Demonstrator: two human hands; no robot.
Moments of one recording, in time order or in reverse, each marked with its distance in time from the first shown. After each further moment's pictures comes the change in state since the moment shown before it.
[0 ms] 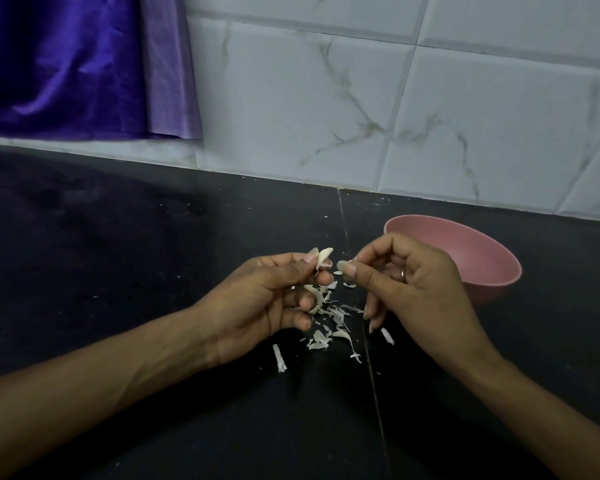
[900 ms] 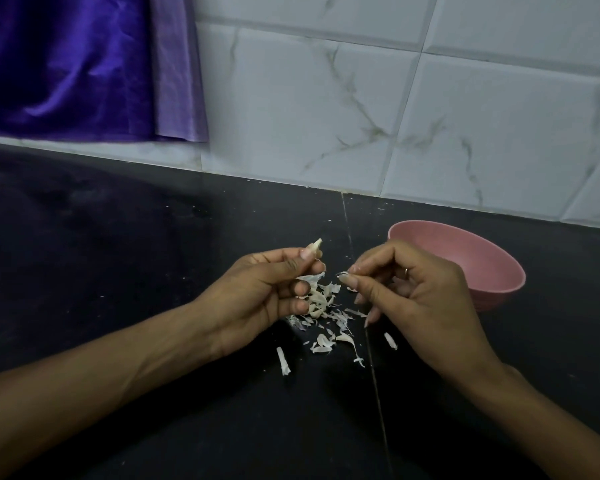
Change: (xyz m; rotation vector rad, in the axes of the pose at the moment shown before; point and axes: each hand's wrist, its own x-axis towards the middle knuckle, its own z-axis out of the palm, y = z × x) left_hand 0.004 0.005 -0.005 -0.048 0.124 0.047; right_hand -0.002 0.001 0.001 -0.058 -0.028 -0.204
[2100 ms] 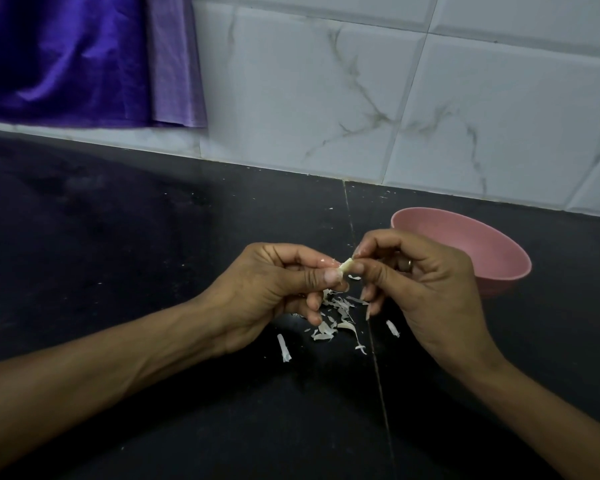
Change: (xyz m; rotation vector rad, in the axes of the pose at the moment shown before) left_hand -0.010 -0.006 0.006 0.198 -0.056 0.088; right_hand -0.001 -0.004 0.007 0.159 0.046 0.027
